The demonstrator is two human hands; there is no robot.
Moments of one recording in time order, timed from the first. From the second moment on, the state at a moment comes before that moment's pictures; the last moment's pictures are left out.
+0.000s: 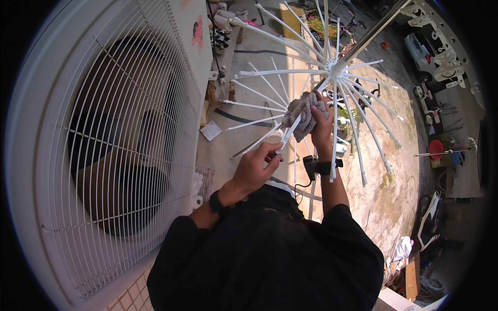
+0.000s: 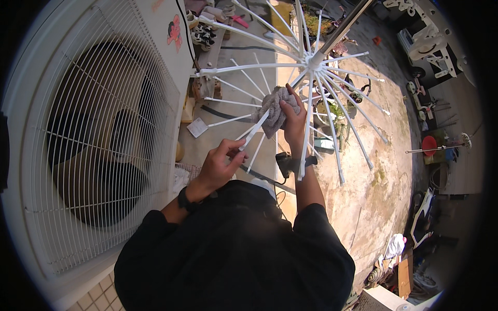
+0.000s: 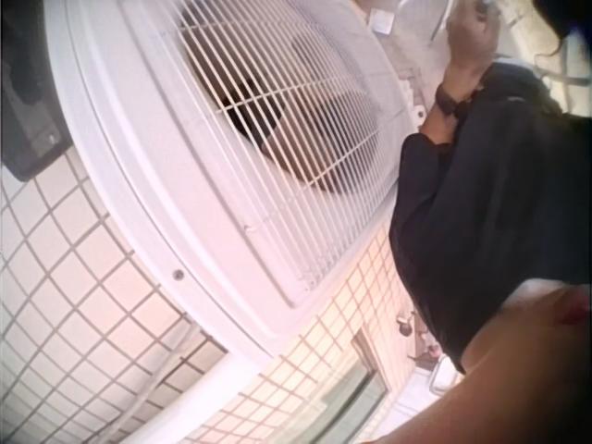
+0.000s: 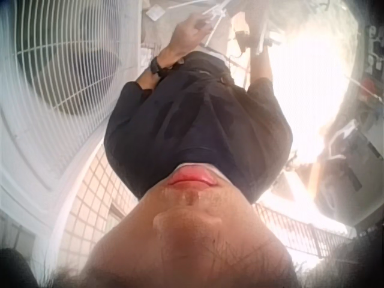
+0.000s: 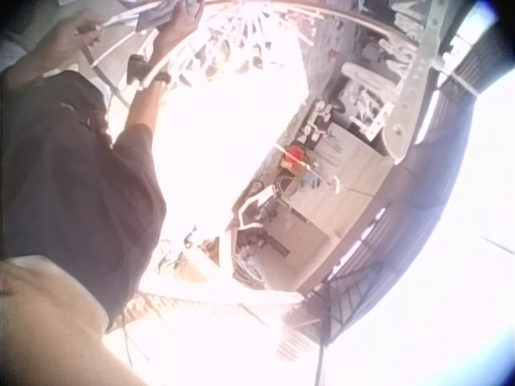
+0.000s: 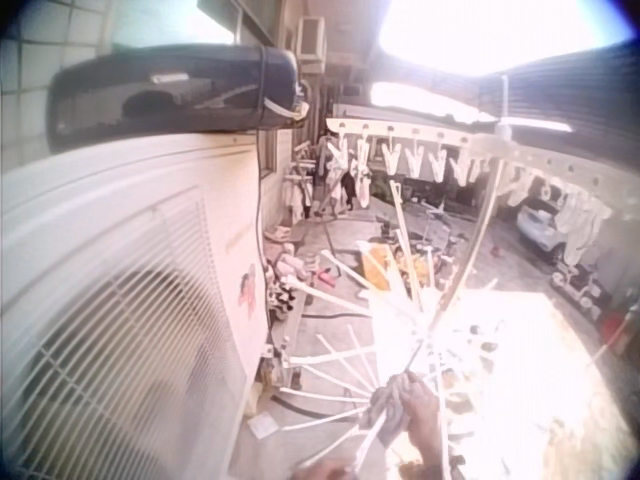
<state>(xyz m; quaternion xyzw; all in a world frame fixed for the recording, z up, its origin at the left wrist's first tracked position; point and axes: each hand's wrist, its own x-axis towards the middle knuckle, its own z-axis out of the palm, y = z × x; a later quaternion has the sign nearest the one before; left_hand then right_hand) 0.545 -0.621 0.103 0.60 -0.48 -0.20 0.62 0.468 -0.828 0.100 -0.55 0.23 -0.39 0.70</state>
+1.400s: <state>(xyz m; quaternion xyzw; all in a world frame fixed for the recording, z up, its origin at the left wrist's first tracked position) 0.537 -0.608 0.123 0.66 -0.46 -0.10 0.59 0.370 -0.809 0.063 -0.29 0.28 -0.32 0.86</state>
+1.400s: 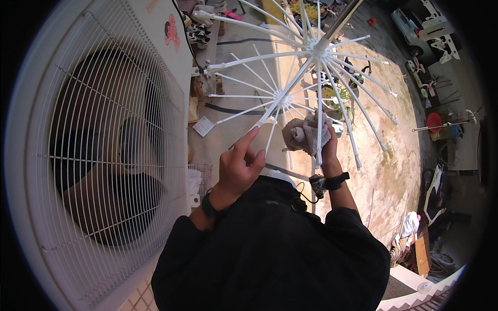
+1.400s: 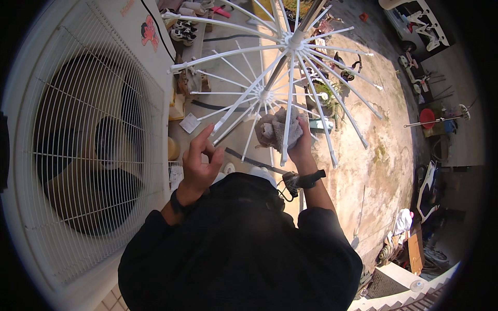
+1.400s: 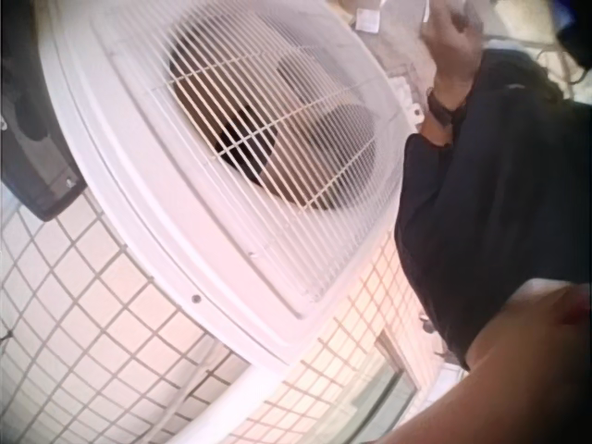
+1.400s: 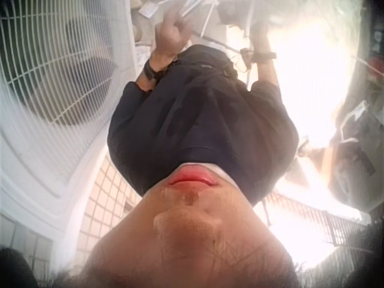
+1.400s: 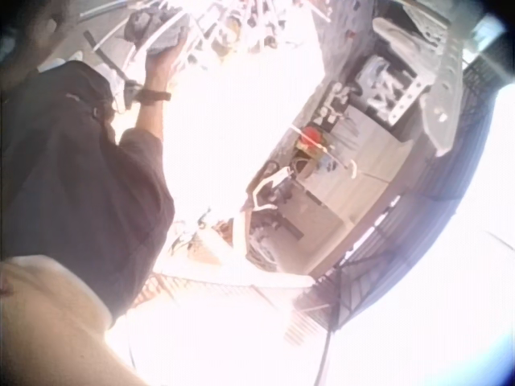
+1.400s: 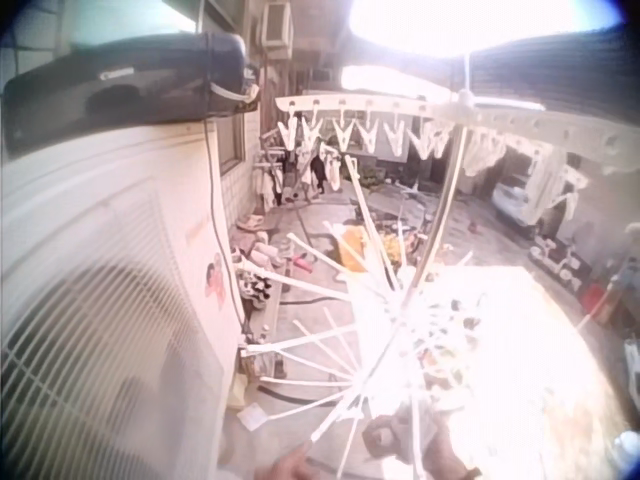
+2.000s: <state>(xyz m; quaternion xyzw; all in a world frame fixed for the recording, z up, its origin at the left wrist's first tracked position) 0.501 -0.655 0.126 0.58 -0.63 -0.14 0.50 0.396 -0.808 0.064 -0.28 0.17 -0.20 0.92</state>
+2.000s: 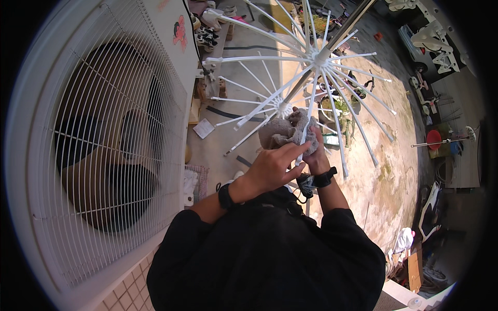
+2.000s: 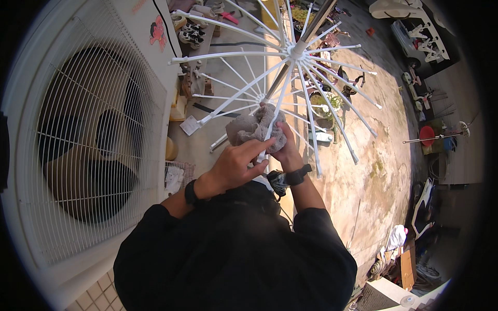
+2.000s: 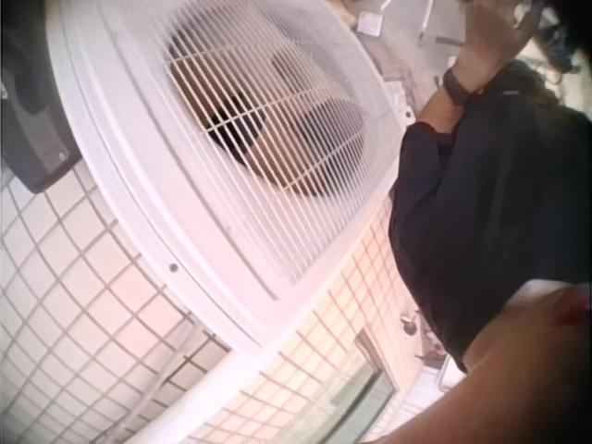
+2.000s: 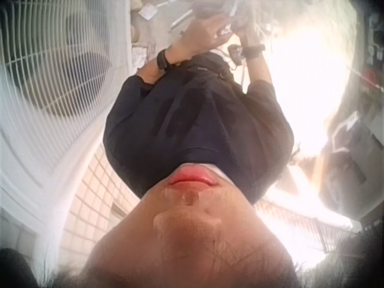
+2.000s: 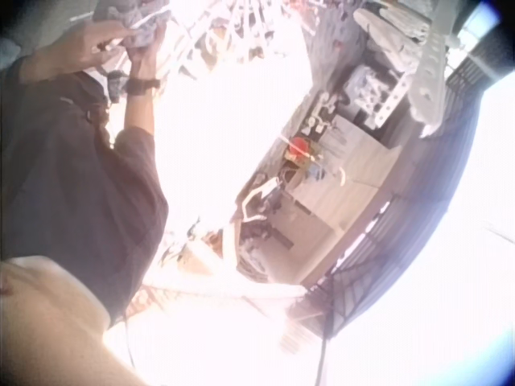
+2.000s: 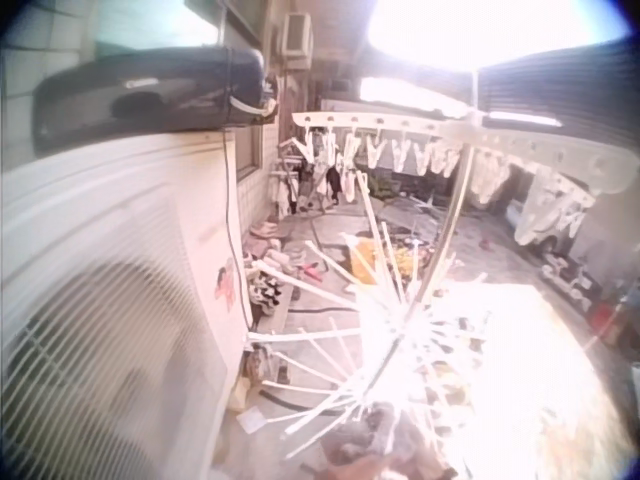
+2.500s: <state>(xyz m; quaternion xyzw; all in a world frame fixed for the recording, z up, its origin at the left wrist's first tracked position) 0.505 -0.659 0.132 0.57 -0.63 -0.10 0.52 0.447 -0.865 0.089 -0.28 0.20 -0.30 0.89</state>
